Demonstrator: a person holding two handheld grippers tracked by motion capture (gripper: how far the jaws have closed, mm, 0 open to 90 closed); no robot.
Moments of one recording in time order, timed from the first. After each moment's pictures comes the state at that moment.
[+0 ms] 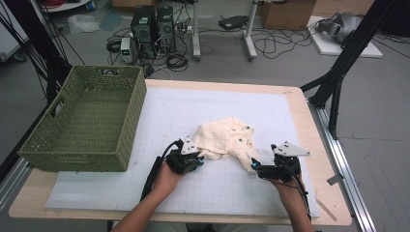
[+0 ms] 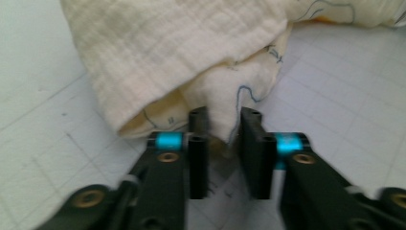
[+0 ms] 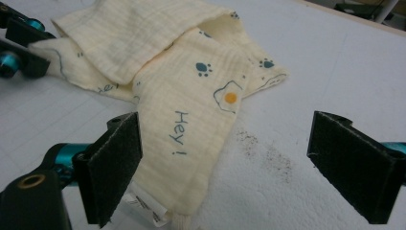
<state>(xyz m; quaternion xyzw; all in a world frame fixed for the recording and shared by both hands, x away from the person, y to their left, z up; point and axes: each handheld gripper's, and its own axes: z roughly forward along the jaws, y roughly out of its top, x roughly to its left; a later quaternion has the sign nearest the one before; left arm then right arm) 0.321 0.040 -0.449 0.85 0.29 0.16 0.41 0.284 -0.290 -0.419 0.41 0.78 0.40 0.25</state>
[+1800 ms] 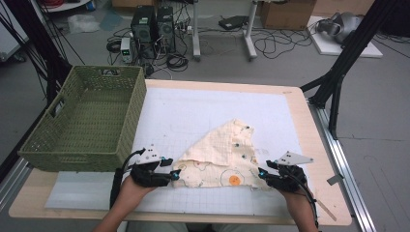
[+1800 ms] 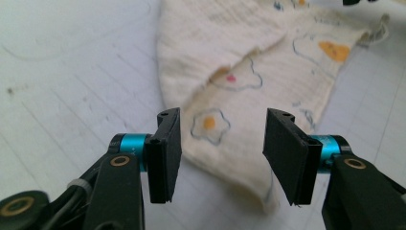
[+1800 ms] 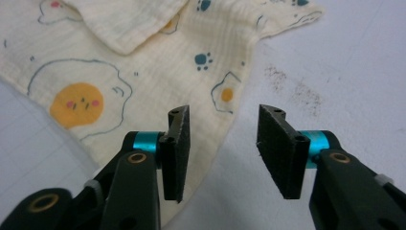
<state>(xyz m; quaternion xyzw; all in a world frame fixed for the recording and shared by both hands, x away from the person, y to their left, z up) 0.277 0.126 -0.426 0.82 0.31 0.10 0.47 0.262 -0.305 -0.428 0.40 0.81 0.37 0.20</state>
